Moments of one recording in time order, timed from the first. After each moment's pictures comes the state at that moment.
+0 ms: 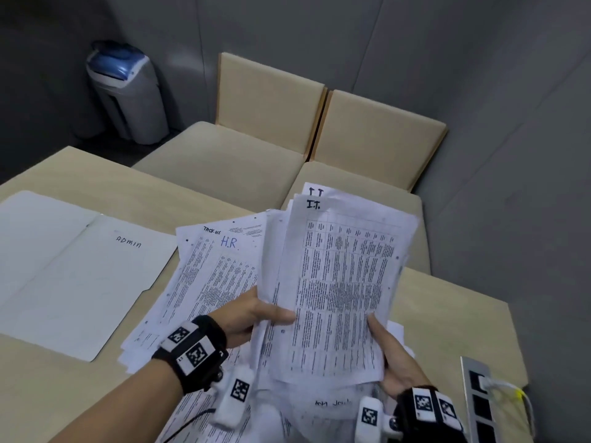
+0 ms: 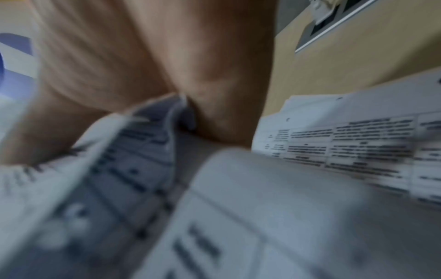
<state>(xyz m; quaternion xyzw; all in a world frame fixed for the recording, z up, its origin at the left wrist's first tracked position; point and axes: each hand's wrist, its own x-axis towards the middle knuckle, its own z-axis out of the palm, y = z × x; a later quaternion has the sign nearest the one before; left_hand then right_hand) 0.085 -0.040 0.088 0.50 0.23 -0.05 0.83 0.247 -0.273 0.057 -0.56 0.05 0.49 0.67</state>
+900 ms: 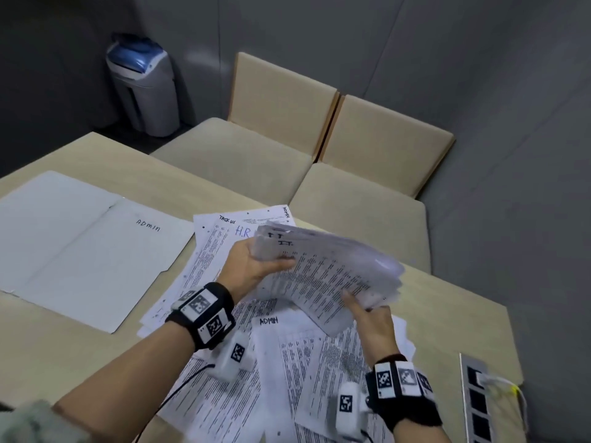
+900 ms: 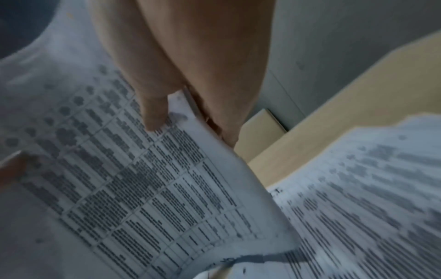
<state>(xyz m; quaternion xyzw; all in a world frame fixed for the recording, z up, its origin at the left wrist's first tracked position) 0.068 -0.018 0.106 0.61 0.29 0.21 0.71 0.202 -0.221 0.088 -0.75 -0.09 0.26 0.60</state>
